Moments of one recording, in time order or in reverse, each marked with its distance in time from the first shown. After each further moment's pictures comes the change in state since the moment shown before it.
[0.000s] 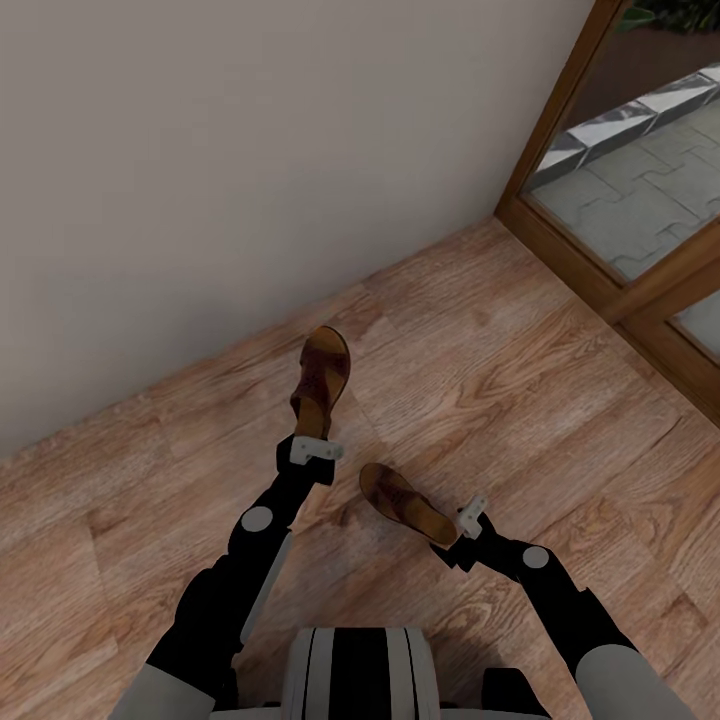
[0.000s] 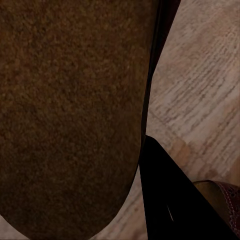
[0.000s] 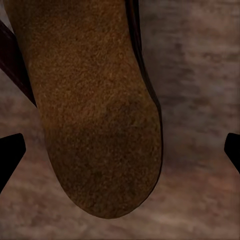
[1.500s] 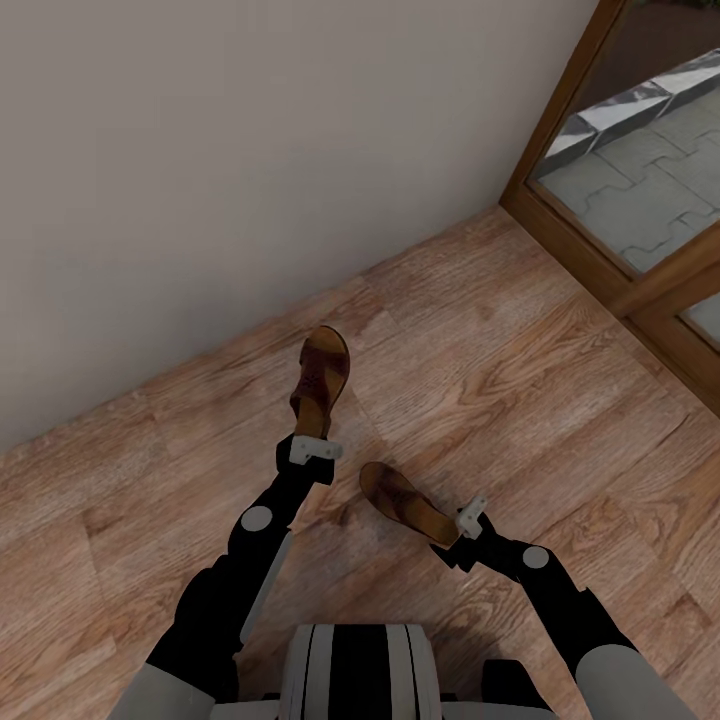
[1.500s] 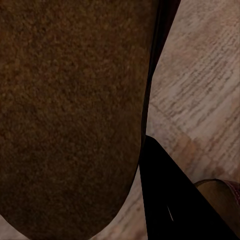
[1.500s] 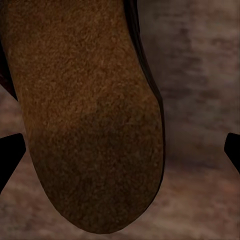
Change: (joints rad) left arm -0.001 0.000 0.001 0.000 0.003 0.000 -0.001; right arm 0.000 0.000 0.000 0.001 0.000 0.001 0.001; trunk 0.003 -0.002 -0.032
